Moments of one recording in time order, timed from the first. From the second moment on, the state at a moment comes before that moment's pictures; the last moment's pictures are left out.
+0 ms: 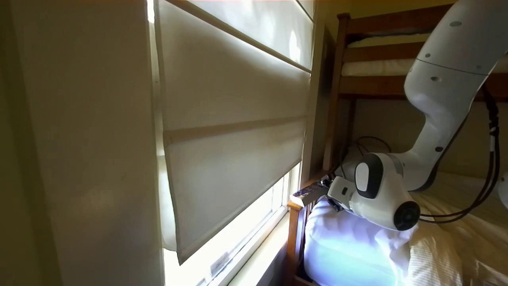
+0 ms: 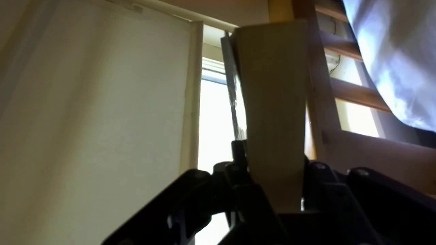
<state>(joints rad) 1.28 0.23 -1.26 -2.70 -2.51 2.20 1.28</state>
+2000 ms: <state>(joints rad) 1.91 0.49 -2.09 -2.74 -2.51 2.57 1.59</state>
